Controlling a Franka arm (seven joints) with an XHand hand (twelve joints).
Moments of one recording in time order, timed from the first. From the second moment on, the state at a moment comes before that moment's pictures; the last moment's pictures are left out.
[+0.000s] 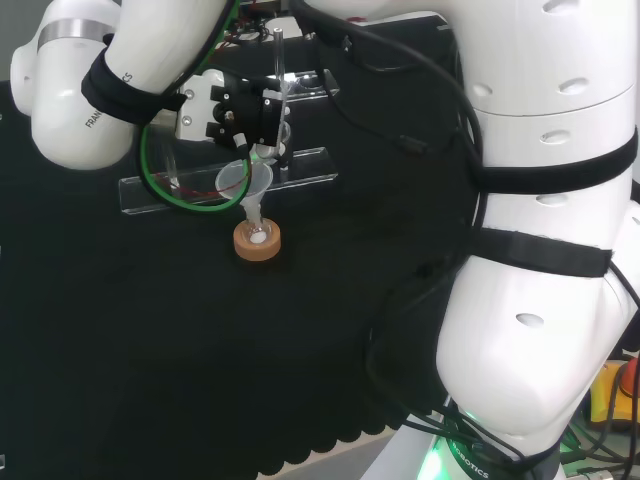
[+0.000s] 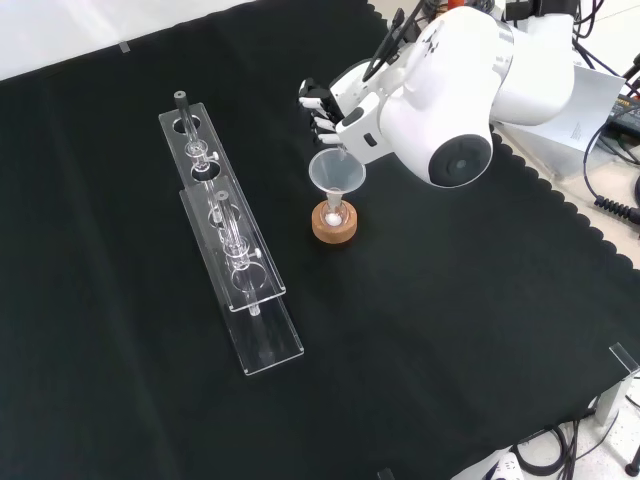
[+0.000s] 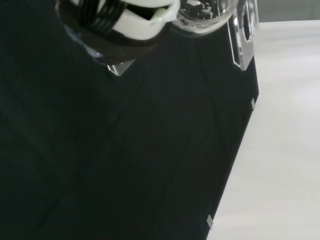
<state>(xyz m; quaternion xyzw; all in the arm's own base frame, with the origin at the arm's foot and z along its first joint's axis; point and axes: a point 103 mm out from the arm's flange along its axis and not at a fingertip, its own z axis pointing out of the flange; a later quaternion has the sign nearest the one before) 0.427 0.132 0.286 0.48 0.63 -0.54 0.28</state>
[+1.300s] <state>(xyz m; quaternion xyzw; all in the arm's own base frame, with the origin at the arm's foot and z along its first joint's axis) 0.427 0.142 0.288 0.47 0.62 -0.55 0.31</state>
